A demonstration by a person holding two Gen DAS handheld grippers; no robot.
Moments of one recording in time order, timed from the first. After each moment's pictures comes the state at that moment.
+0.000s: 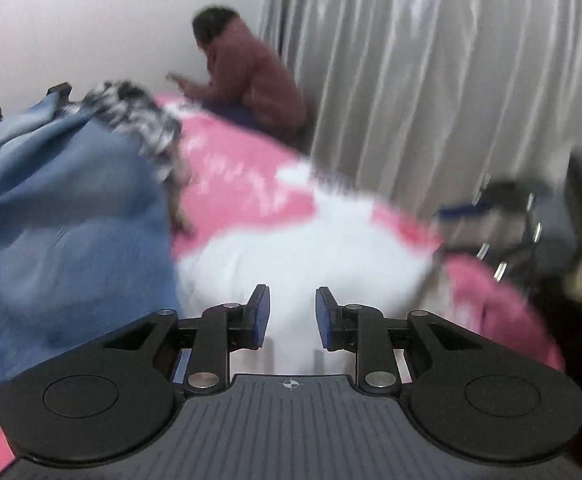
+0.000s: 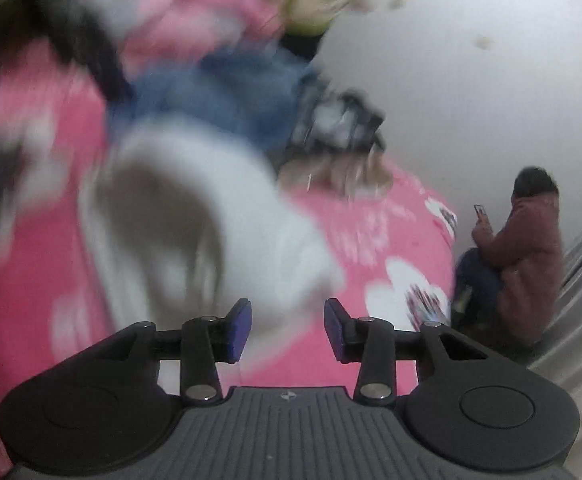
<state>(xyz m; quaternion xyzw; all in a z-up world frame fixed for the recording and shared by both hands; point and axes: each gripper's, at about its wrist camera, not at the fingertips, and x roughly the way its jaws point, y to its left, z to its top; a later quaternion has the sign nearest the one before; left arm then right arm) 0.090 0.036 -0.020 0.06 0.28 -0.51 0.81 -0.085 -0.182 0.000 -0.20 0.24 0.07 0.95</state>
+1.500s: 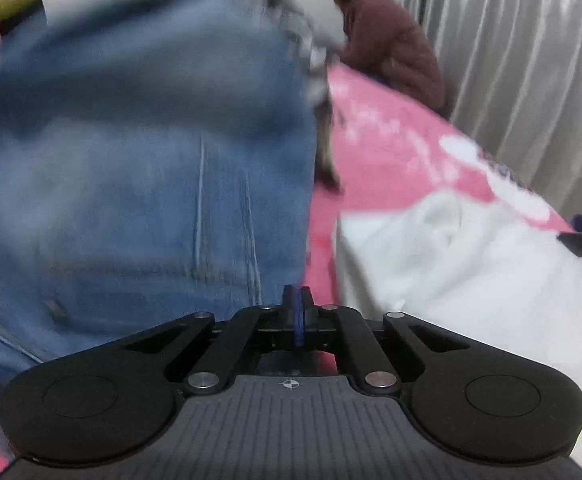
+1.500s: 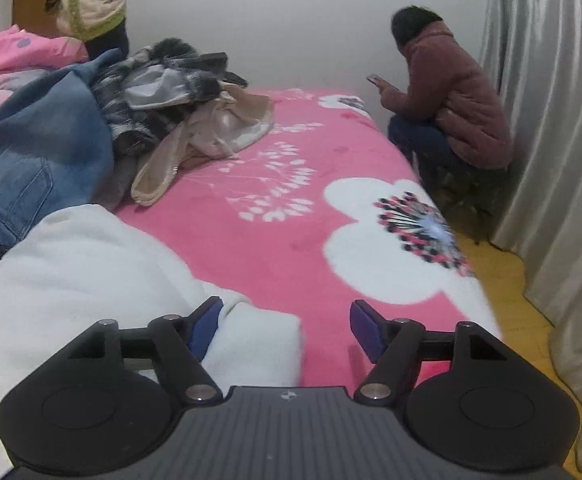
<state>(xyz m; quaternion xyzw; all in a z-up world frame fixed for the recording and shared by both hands) 0.163 0.005 -0.093 0.08 0.29 -0.32 0.90 0.006 -0.247 -0.039 0.02 0.31 -0.13 0.94</state>
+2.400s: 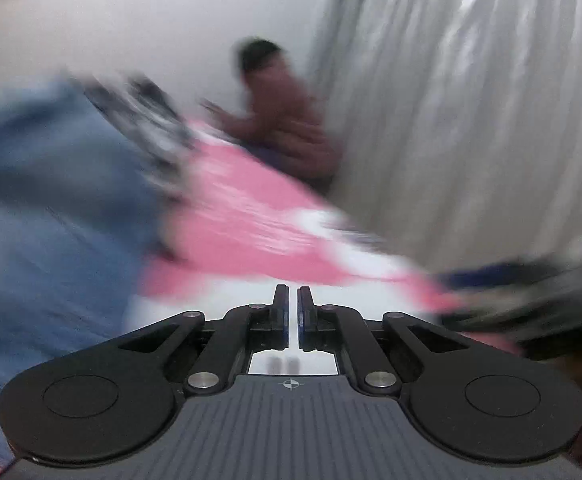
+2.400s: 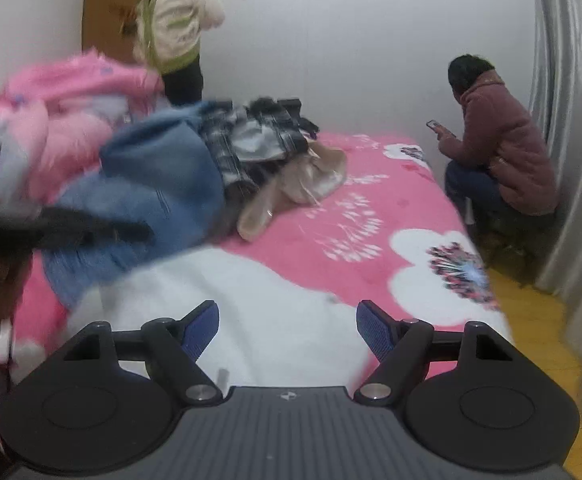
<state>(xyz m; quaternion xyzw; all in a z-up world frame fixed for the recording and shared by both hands) 0.079 -0.003 -0.080 -0.04 0.29 -0.50 0.82 -0.041 -0.202 -0.011 0.02 0.28 -0.02 0.96</state>
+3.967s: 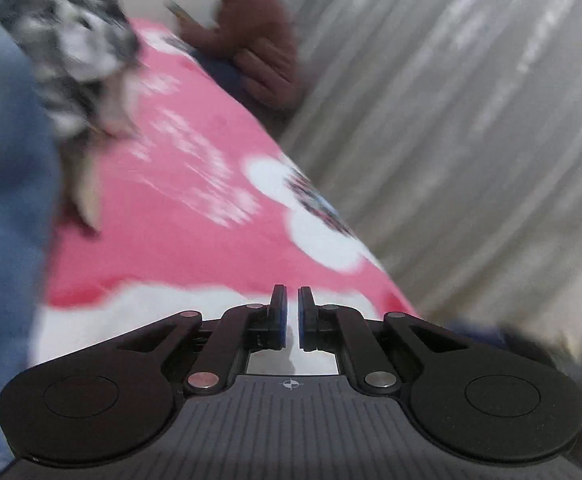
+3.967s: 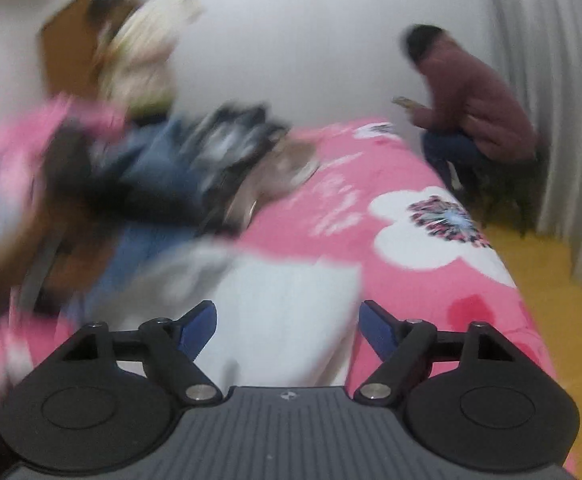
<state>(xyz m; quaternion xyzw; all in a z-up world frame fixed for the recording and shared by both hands) 0.182 -0.084 -0.083 -0.07 0.42 -0.55 0.71 -0.076 -0.251 -0.020 0.16 0.23 -0.04 0.96</state>
